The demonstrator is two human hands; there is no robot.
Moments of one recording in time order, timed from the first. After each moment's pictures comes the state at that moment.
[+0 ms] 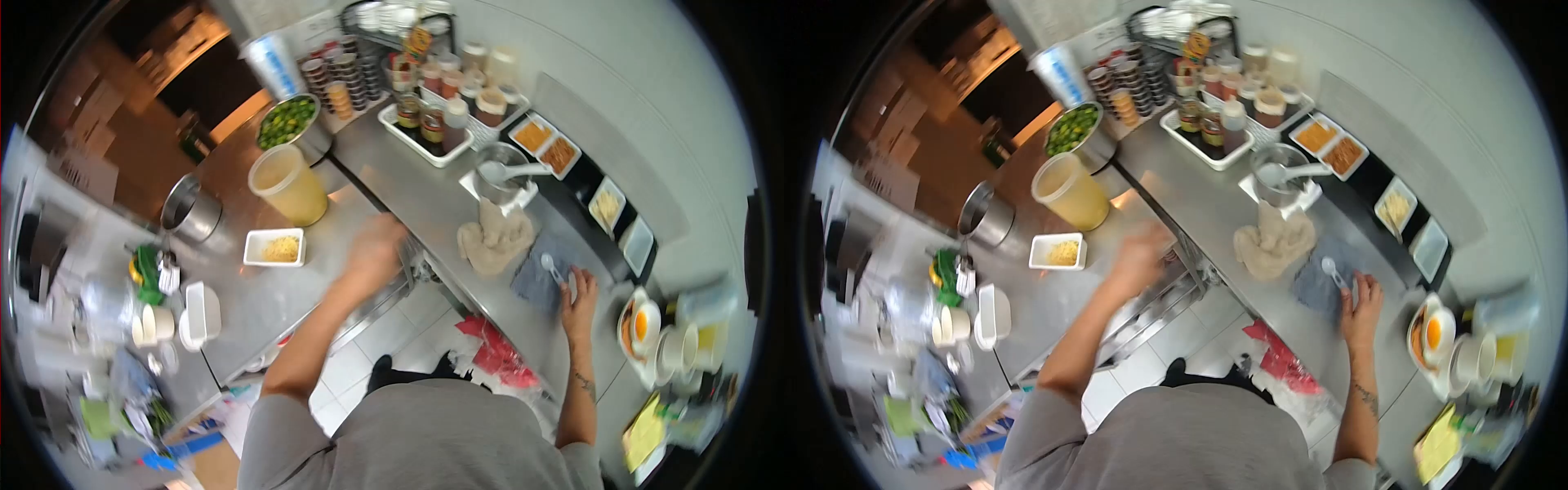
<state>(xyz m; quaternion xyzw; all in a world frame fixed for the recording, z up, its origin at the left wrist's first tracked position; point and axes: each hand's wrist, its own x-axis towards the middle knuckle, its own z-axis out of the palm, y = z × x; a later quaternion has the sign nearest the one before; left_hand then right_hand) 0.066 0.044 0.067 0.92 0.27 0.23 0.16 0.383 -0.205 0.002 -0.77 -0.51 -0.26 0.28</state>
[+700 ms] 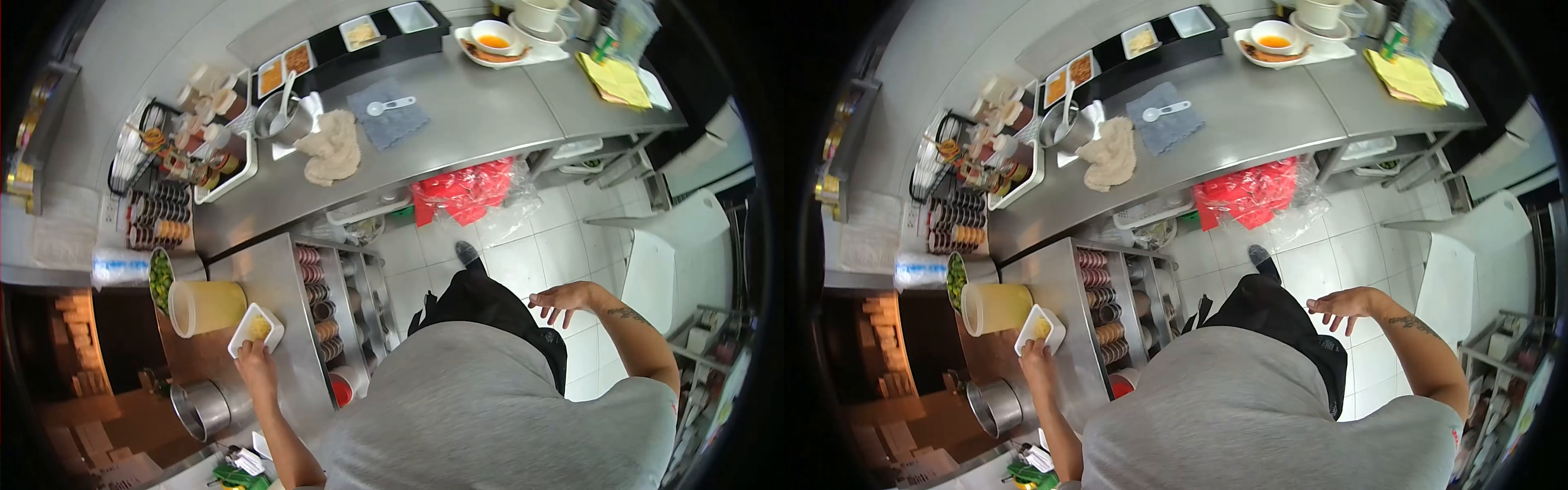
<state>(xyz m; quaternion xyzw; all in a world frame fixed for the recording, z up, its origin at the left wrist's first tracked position) -0.139 0.121 0.039 0.97 0.21 0.02 -0.06 0.053 -0.442 -0.044 -0.66 0.03 0.70 0.26</state>
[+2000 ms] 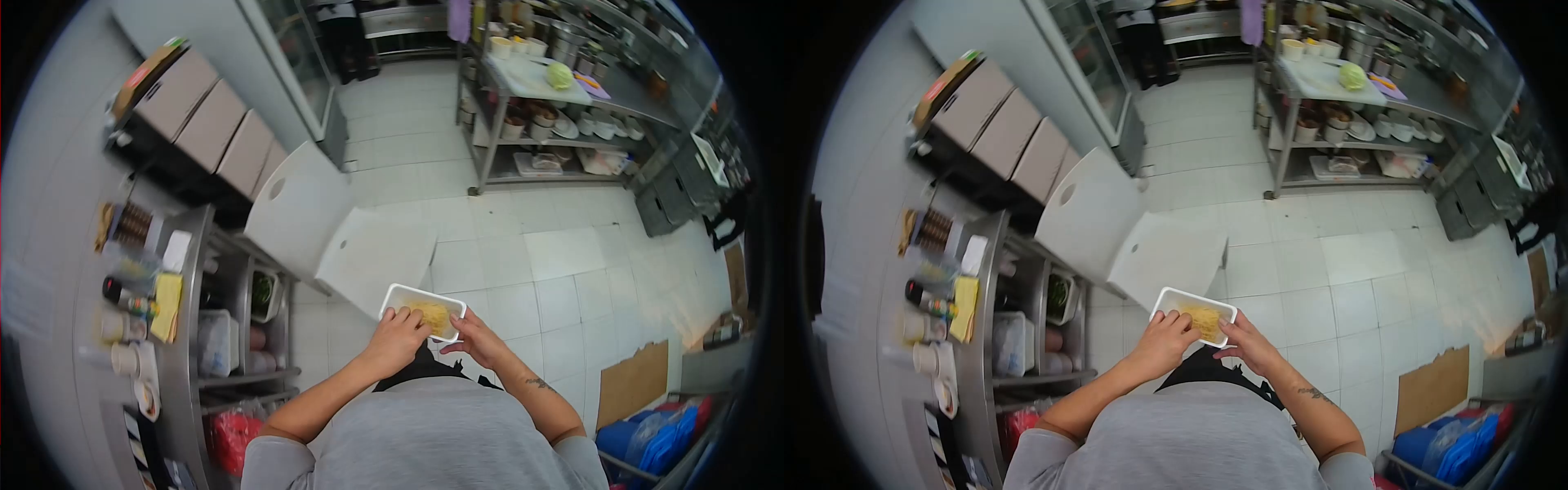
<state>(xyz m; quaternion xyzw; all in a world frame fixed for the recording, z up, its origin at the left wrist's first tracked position) -0.155 -0.794 0.033 0.50 -0.85 -0.13 0.11 -0.362 -0.841 -0.014 -0.36 0.36 -0.22 0.83</state>
